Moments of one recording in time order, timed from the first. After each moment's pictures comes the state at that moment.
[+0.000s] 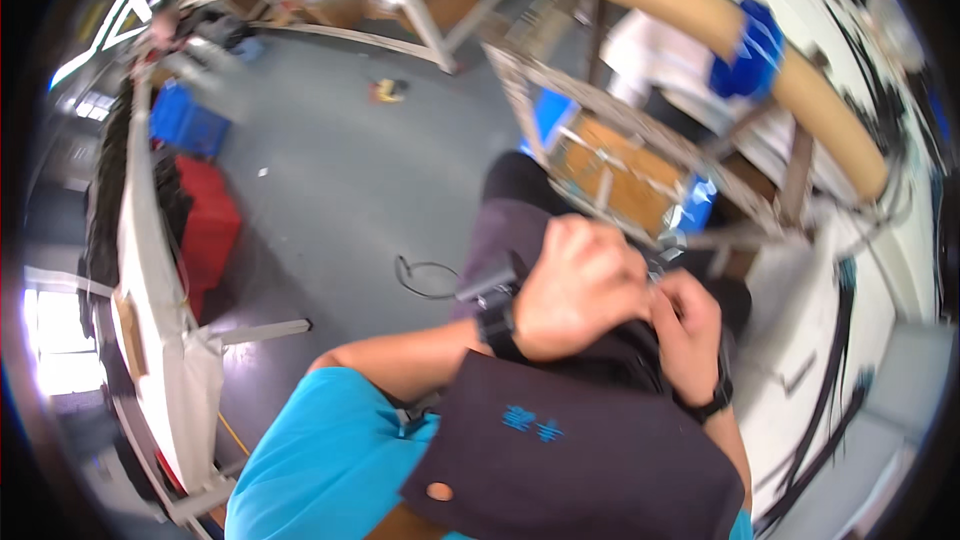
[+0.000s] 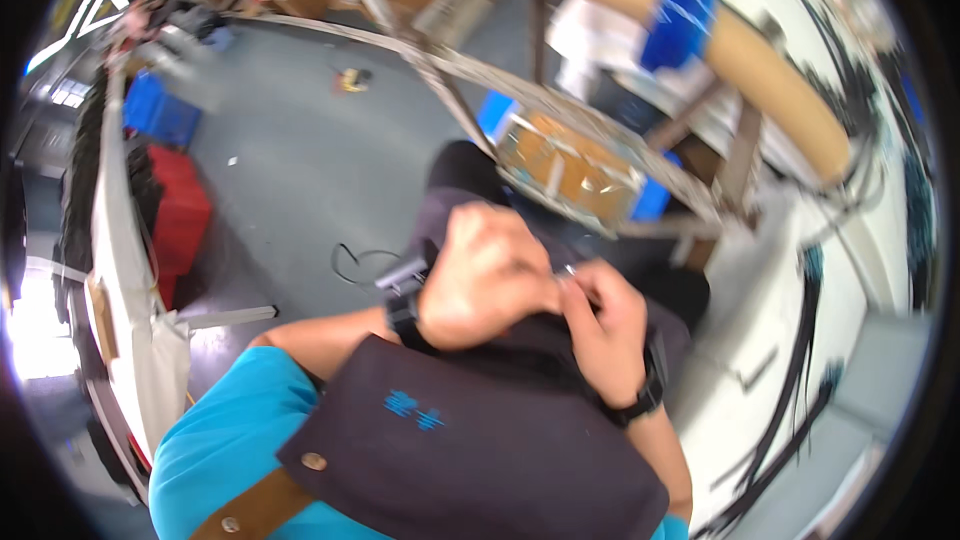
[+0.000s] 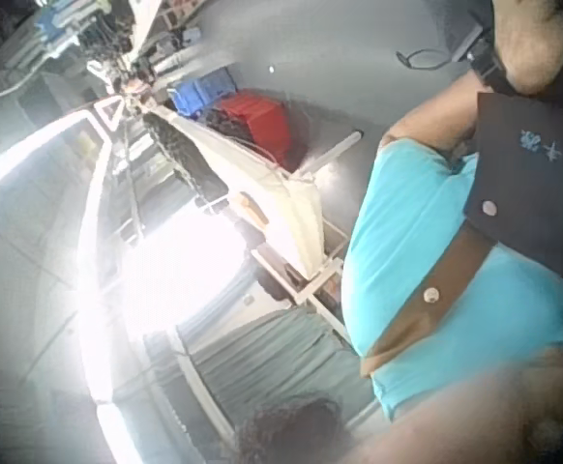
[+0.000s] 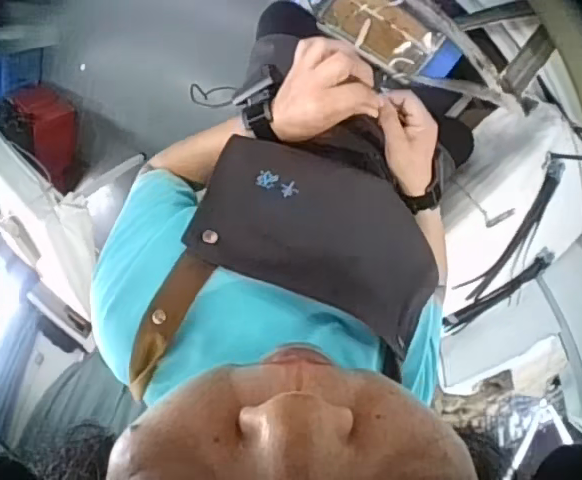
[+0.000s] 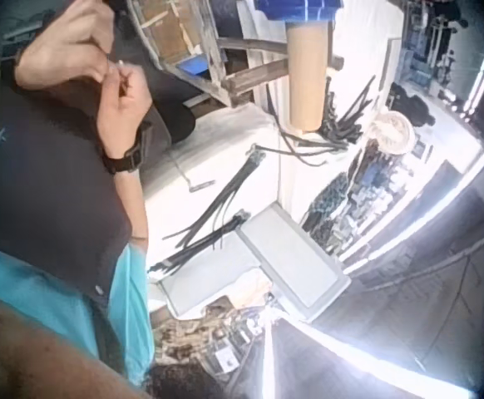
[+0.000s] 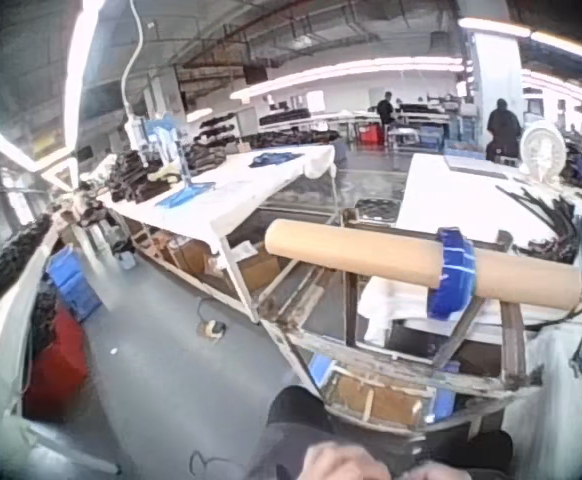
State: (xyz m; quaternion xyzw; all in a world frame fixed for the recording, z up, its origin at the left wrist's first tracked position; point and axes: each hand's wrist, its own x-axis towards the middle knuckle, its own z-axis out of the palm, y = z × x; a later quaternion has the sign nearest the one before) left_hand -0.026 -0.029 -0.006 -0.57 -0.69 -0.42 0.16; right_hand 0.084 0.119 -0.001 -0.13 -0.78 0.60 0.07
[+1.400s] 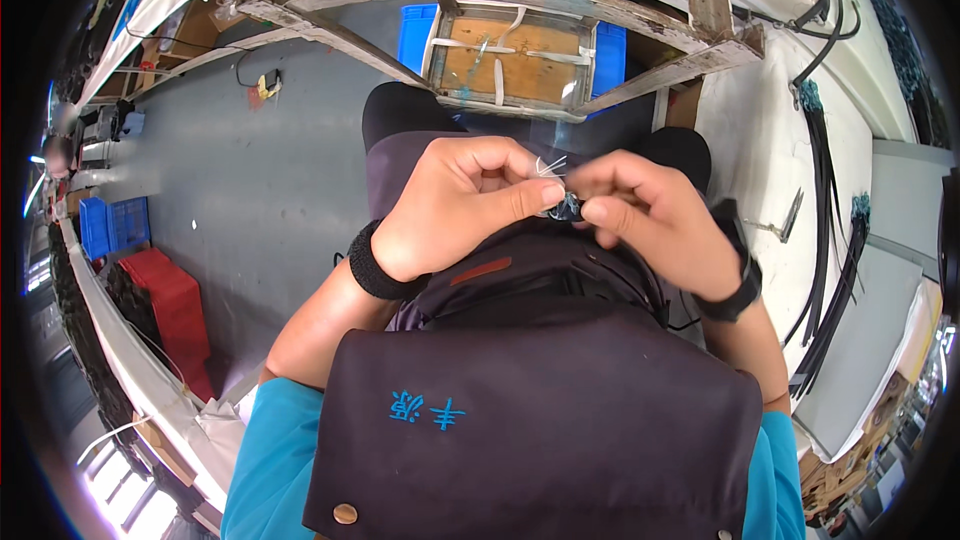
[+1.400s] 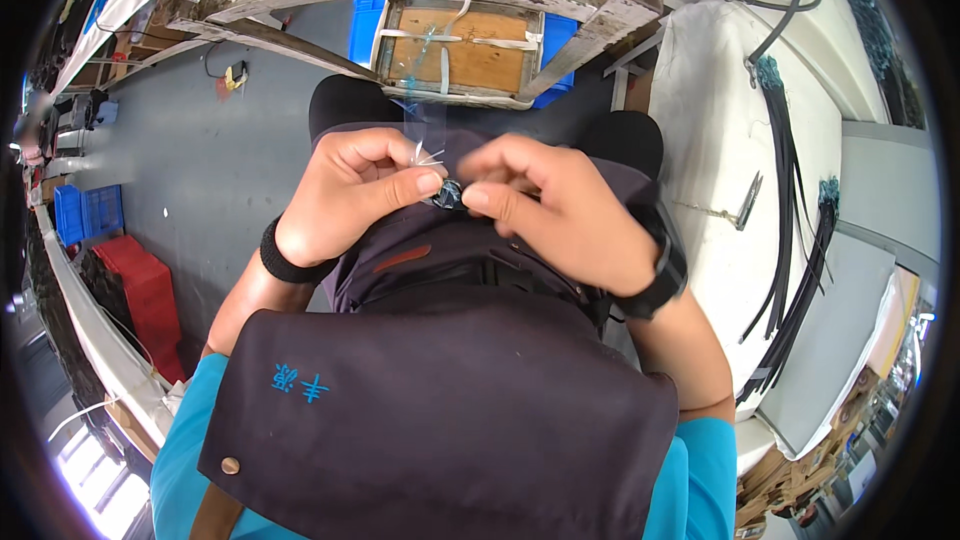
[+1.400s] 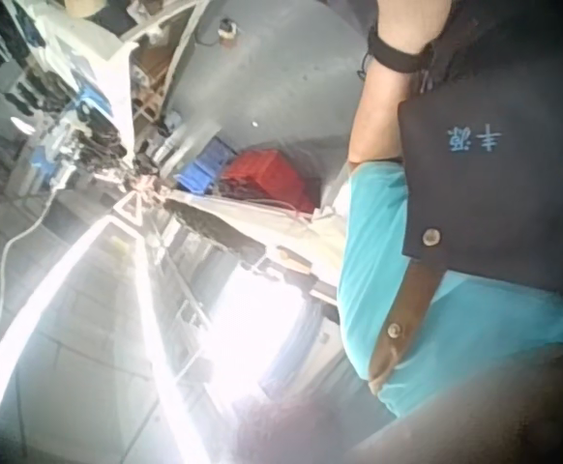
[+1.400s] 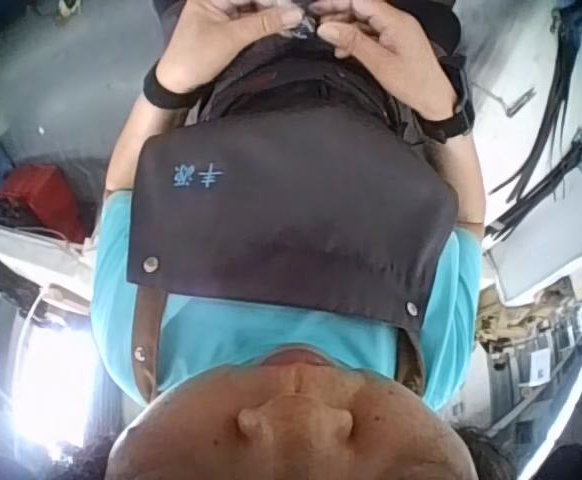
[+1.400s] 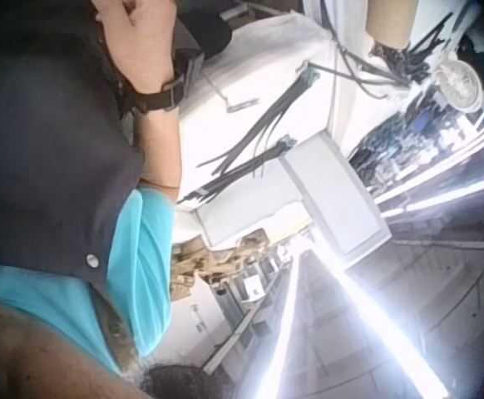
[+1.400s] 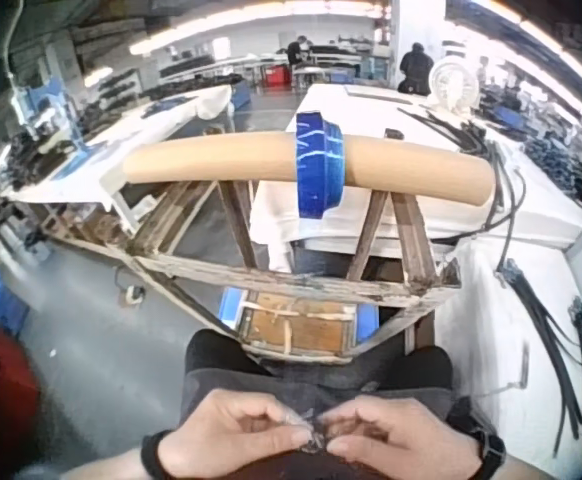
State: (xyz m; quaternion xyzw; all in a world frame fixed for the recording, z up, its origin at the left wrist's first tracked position) left_hand -0.036 -0.009 -0.017 -0.24 -0.59 -0.58 -0.51; right_hand 0.107 0.159 -0.005 -0.14 -0.73 0.67 -0.06
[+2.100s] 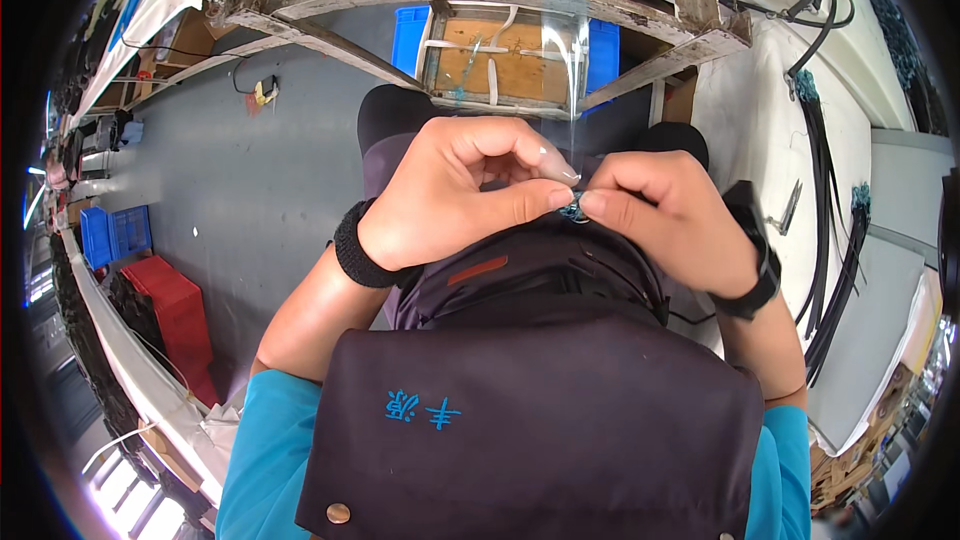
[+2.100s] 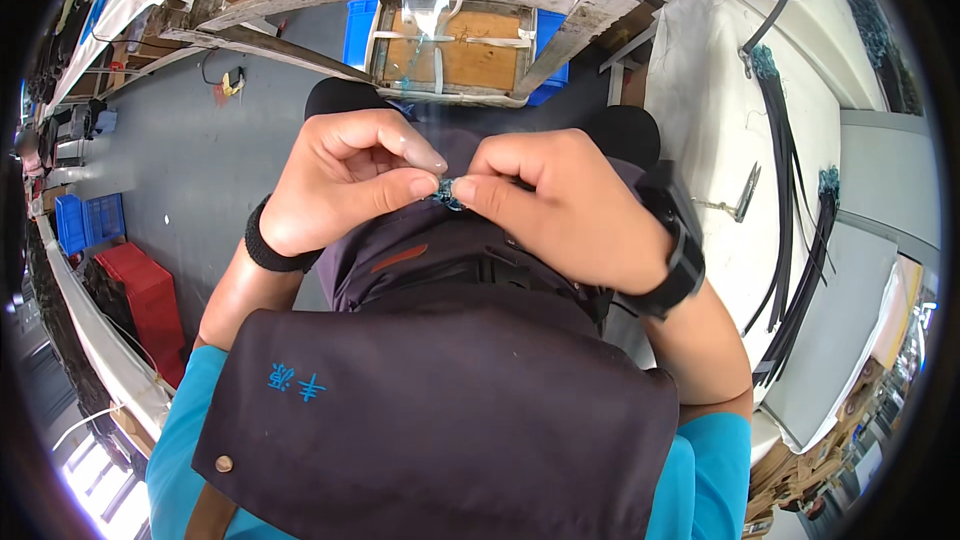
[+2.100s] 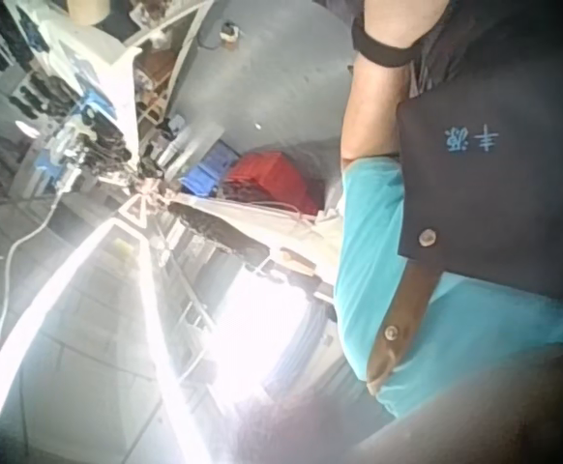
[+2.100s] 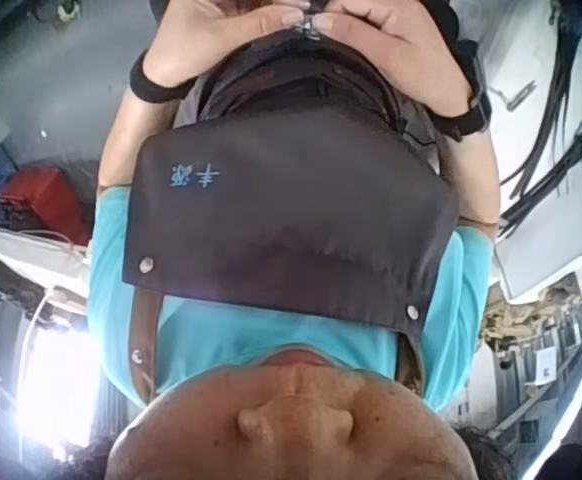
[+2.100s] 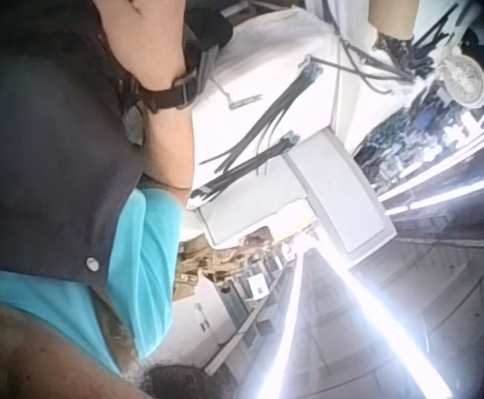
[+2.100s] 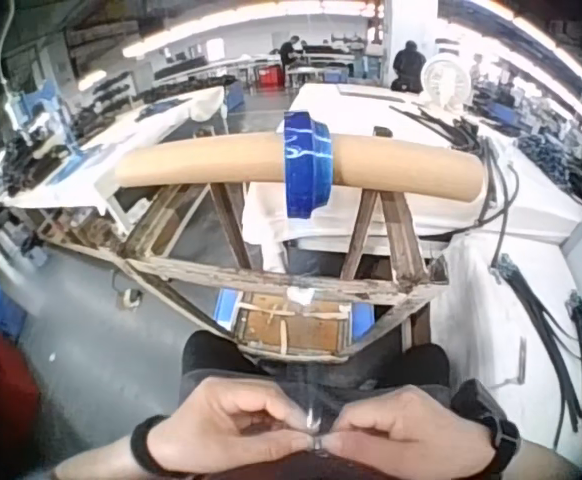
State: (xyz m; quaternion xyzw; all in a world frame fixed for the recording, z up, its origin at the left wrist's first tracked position) left_hand -0.042 0.005 -0.003 -0.35 -0.52 -0.61 -0.49; right_hand 0.104 0.171 0.023 -0.12 -0.77 0.62 -0.09
